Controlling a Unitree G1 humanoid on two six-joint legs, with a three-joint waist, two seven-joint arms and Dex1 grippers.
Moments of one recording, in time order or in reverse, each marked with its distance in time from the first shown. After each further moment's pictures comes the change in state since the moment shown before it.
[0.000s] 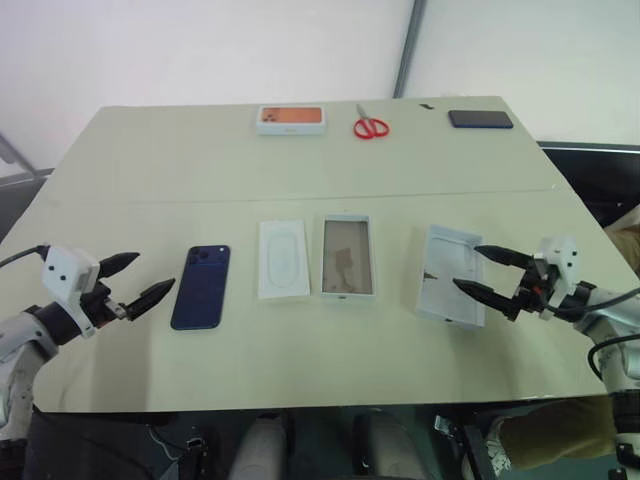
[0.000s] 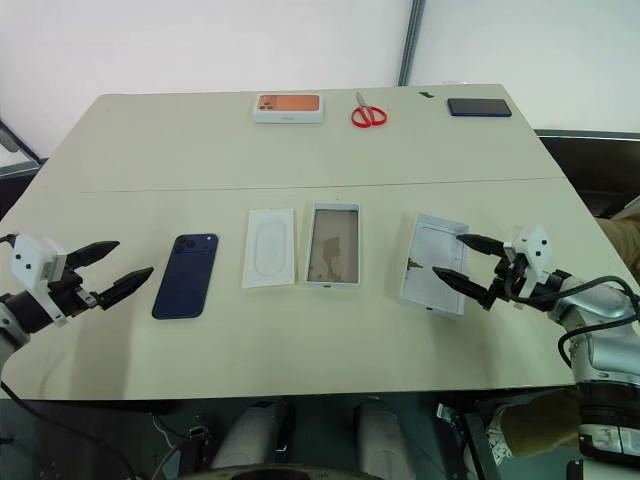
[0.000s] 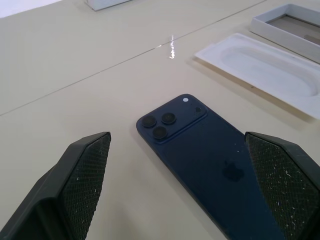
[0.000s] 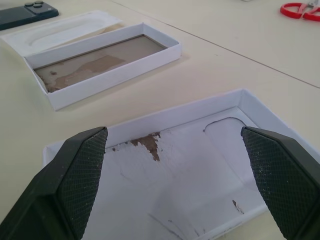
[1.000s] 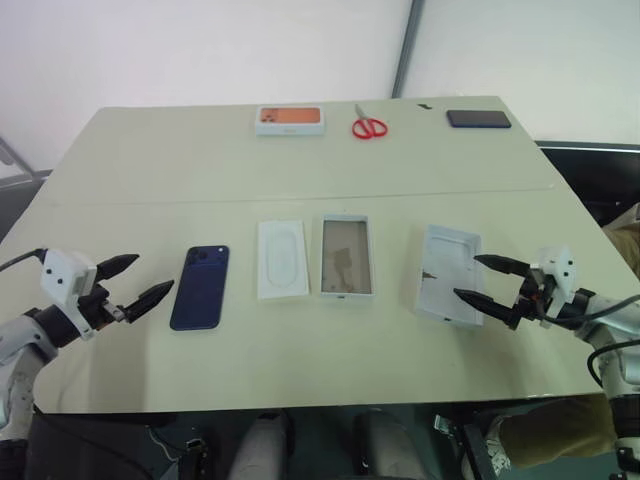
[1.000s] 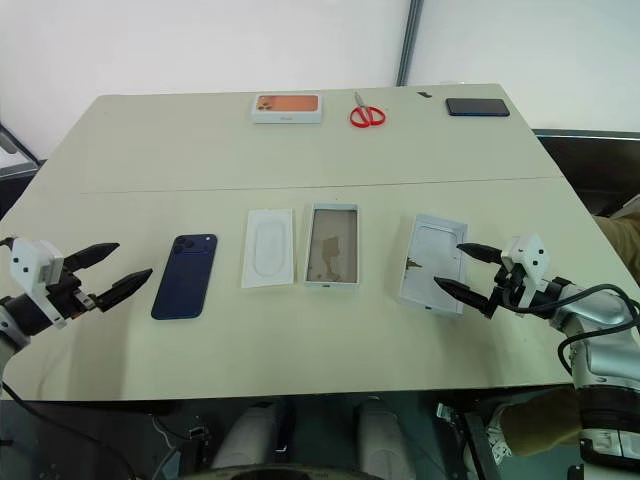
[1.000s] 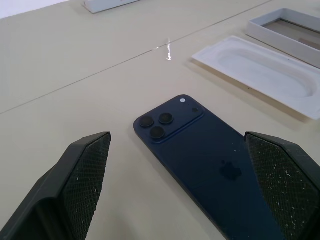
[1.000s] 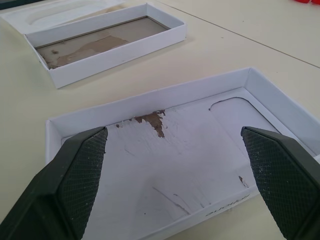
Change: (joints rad) left arm -0.001 -0.006 0.000 0.040 -0.013 -0.023 -0.032; right arm 0.024 0.000 0.008 0.030 -0.029 -0.048 0.020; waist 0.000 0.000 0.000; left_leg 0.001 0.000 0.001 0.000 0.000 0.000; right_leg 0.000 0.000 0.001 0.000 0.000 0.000
